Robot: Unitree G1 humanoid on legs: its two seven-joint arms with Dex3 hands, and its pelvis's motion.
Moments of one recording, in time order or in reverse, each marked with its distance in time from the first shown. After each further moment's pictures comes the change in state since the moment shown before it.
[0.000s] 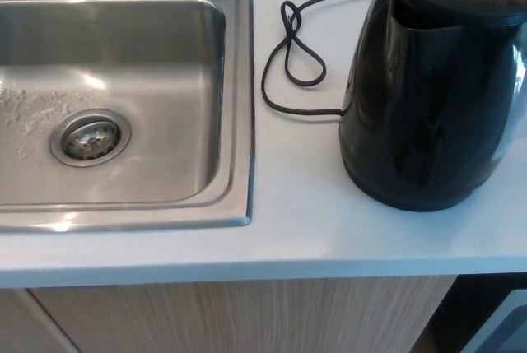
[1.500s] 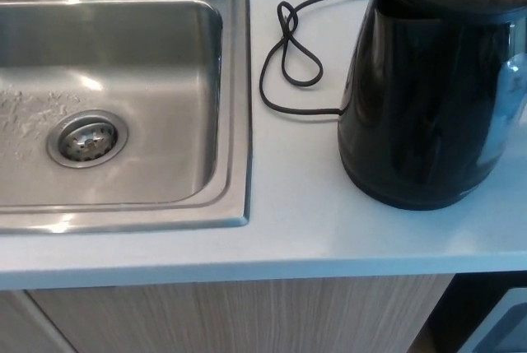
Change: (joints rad) left_arm -0.053 -0.034 -0.028 -0.037 0.004 0.000 0.024; right_arm -0.444 0.203 0.384 1.207 0.184 -0.496 -0.256
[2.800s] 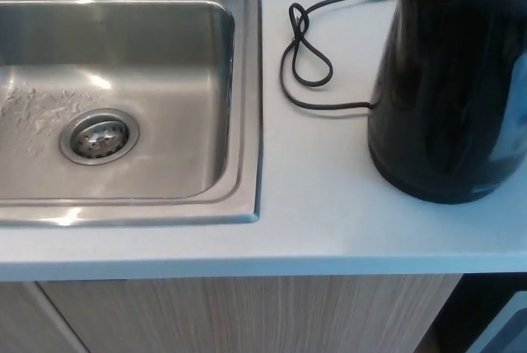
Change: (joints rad) left_arm -0.023 0.018 0.011 0.015 -0.001 0.000 -0.012; right_arm -0.046 0.136 -0.321 0.113 0.101 -0.082 -0.187
